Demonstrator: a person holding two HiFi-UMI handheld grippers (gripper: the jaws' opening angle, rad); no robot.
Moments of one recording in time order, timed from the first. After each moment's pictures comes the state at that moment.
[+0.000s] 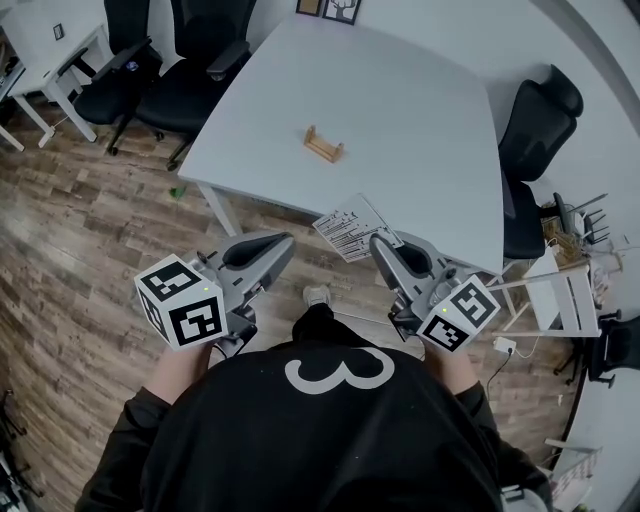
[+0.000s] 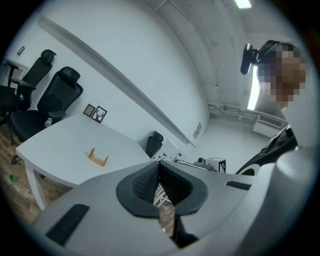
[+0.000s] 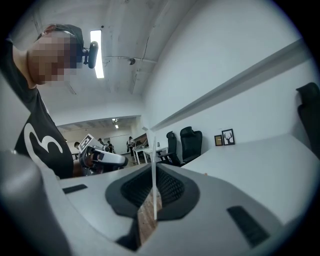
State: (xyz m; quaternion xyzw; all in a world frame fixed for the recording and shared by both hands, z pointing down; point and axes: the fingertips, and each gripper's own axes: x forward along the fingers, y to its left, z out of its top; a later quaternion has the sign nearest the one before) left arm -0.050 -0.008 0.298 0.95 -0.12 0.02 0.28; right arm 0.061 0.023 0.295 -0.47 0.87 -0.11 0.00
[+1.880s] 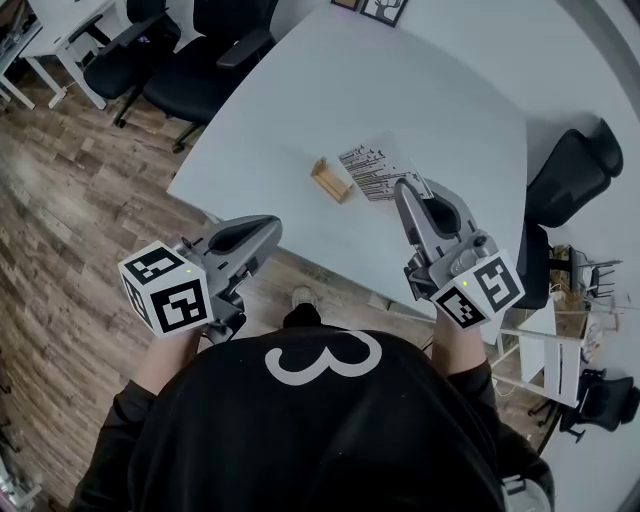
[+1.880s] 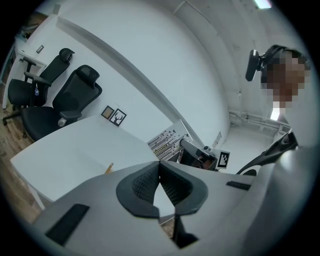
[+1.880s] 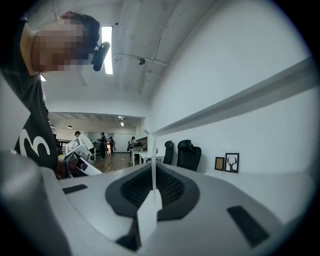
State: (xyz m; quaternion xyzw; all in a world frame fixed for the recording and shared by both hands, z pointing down) left arm -0.013 -0.158 0.314 0.92 -0.21 0.01 0.33; right arm 0.133 -0.171 0.244 -0.46 0.89 -0.01 -0.02
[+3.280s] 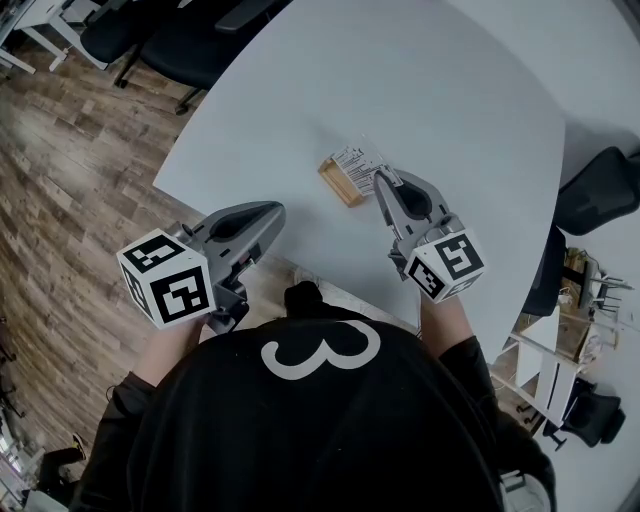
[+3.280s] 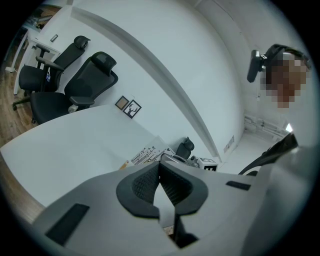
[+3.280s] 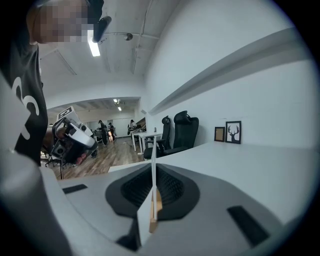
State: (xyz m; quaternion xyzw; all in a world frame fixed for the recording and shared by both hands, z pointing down) left arm 0.004 -0.237 0.377 0.88 -0.24 0.04 0.40; right arm 0.144 -0.279 0.401 -0.44 0.89 -0.09 -0.10
